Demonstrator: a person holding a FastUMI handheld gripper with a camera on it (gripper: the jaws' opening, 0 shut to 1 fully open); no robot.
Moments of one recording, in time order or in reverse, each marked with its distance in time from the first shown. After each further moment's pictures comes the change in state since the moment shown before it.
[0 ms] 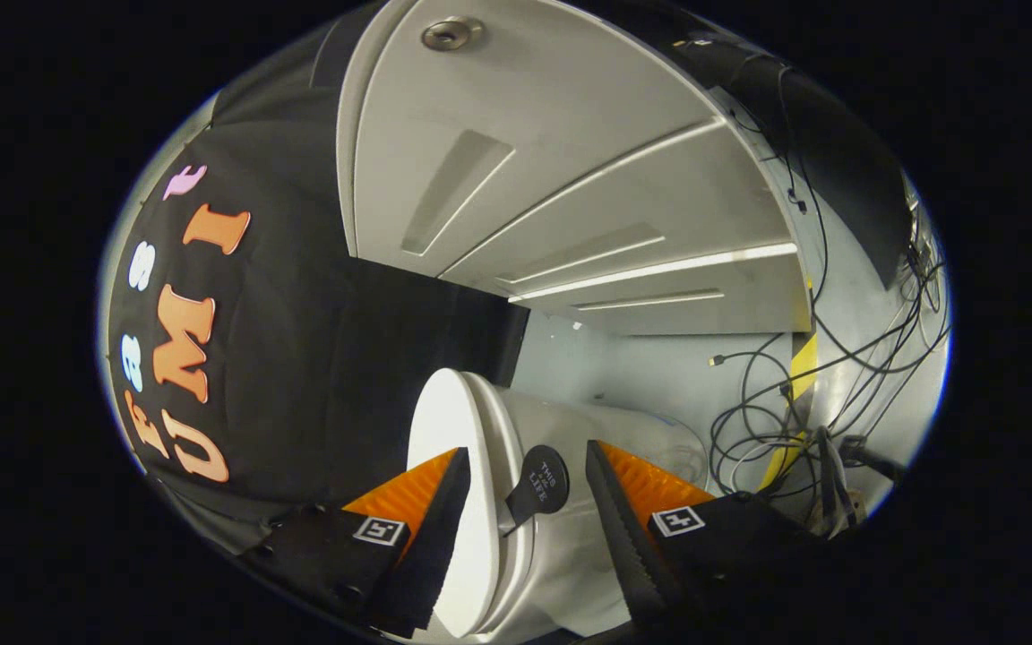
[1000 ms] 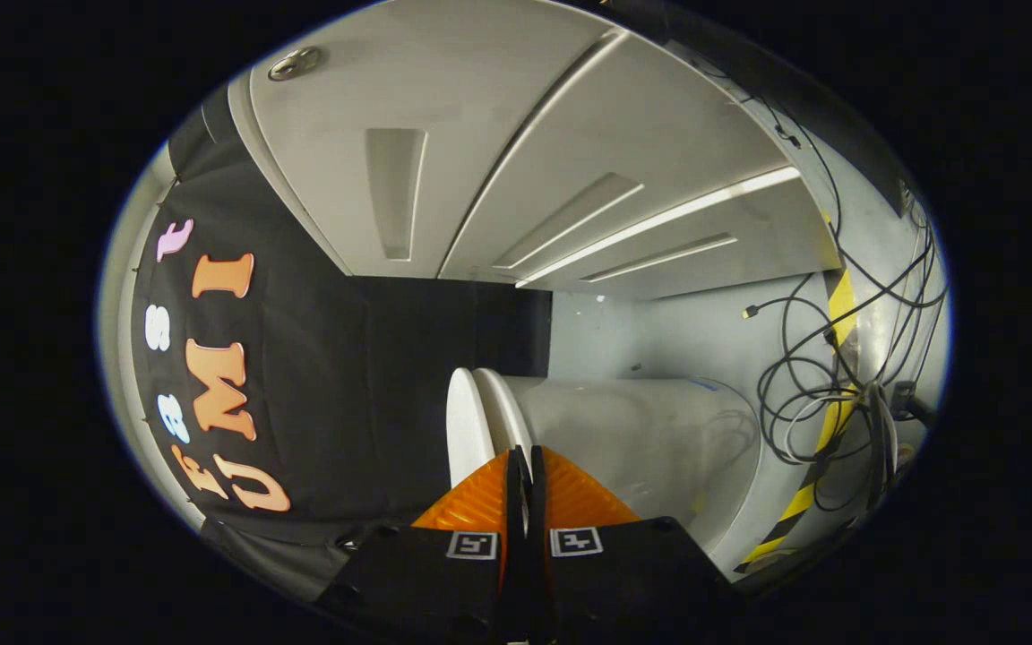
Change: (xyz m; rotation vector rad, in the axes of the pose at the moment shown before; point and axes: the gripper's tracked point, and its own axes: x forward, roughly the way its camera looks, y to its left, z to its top) arm 0.011 0.000 -0.001 0.133 0.057 0.121
